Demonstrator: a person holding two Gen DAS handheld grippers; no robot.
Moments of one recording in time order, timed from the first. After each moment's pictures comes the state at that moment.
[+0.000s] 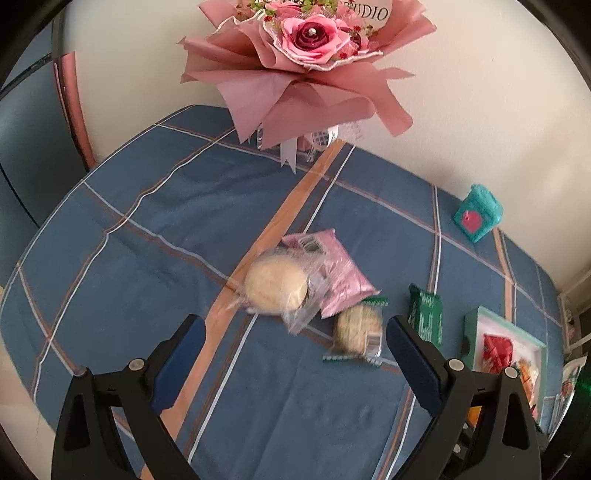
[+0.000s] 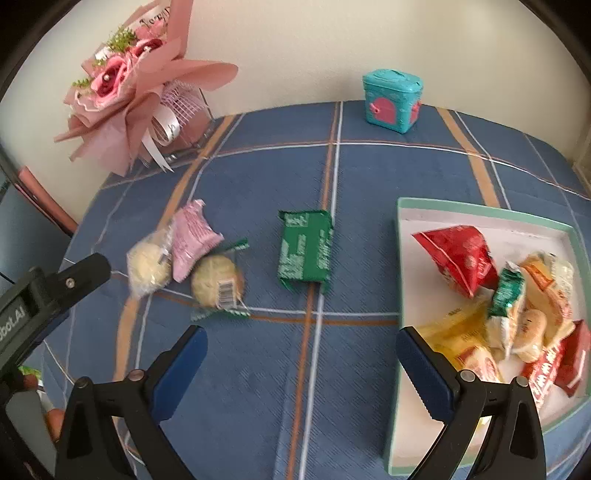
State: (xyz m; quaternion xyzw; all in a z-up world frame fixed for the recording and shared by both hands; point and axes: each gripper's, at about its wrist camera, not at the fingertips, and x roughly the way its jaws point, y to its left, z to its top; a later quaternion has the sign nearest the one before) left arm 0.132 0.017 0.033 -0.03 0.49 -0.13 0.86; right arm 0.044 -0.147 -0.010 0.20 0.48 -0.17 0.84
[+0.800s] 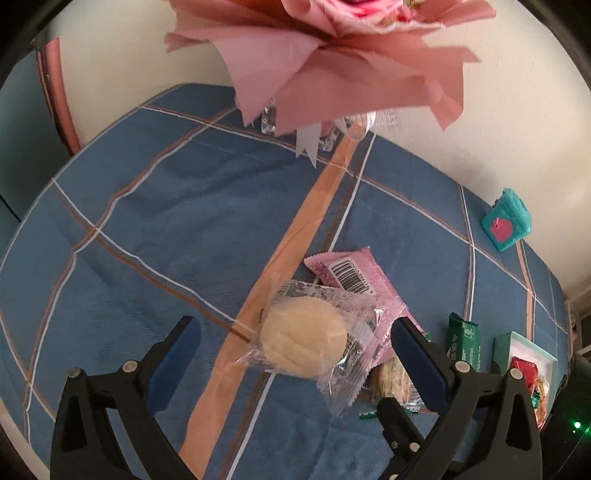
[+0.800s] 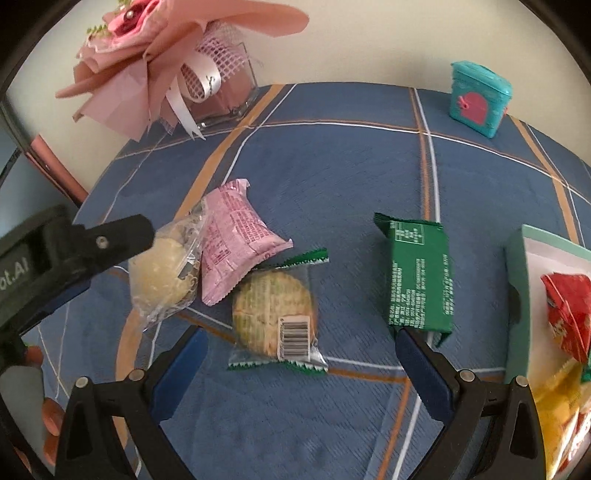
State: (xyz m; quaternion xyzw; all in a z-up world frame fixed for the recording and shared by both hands) left arm 0.206 0.020 -0.012 -0.03 0.52 -0.15 0.84; right arm 0.125 -0.110 -0.061 0.16 0.51 -0.12 0.84
